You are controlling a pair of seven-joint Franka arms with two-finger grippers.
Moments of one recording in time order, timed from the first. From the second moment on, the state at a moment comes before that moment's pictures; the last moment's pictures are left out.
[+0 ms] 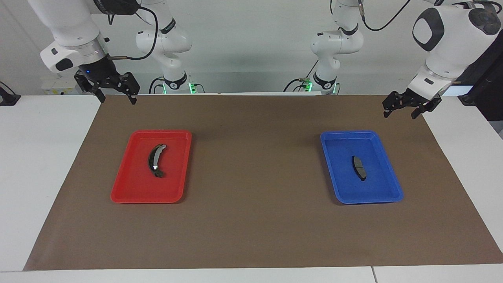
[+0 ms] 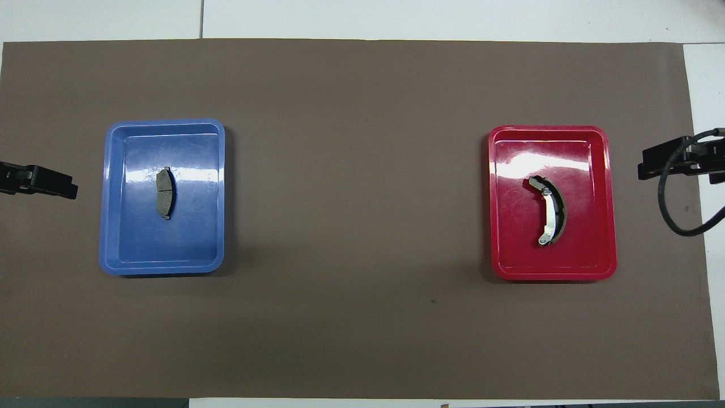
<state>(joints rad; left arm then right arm) -0.01 -0.04 0.03 -1.74 0.01 1.64 0.18 0.06 -0.03 -0.07 -1.54 -0.02 1.48 0.09</state>
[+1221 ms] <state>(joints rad) -0.01 -0.03 0.02 -1.77 0.01 1.76 0.18 0.06 -0.03 -0.07 -1.55 -0.02 1.48 0.09</state>
